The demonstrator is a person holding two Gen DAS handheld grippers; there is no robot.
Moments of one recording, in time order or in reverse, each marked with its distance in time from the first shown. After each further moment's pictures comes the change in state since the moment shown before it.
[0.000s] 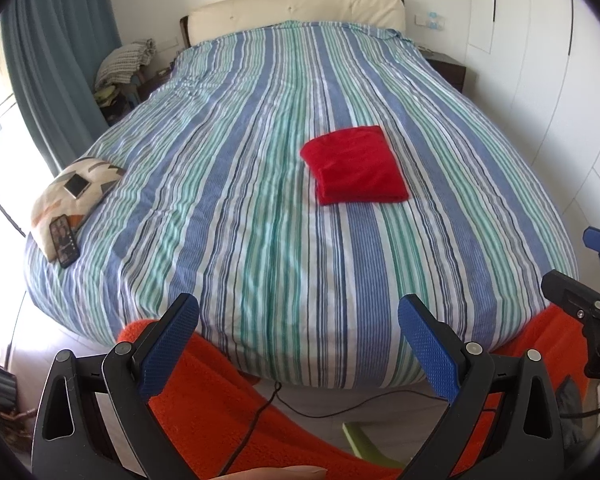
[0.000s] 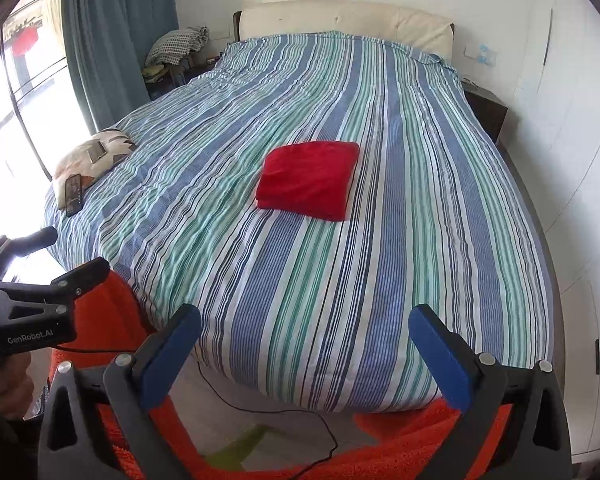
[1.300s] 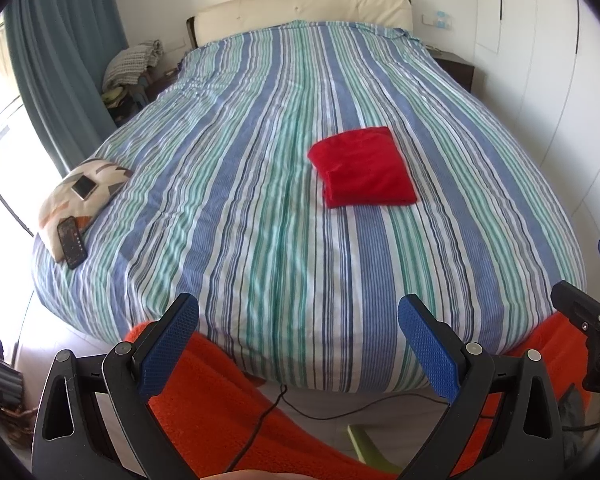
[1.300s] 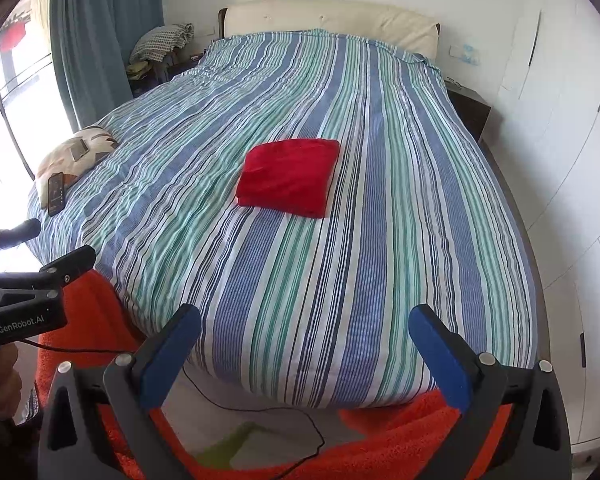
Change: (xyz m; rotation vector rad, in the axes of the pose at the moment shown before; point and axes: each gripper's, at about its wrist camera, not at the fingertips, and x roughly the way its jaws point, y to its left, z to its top) left arm 0.005 -0.006 0.005 -0.001 0.003 0.043; right arm -0.001 -0.007 -0.002 0.007 0.009 -0.067
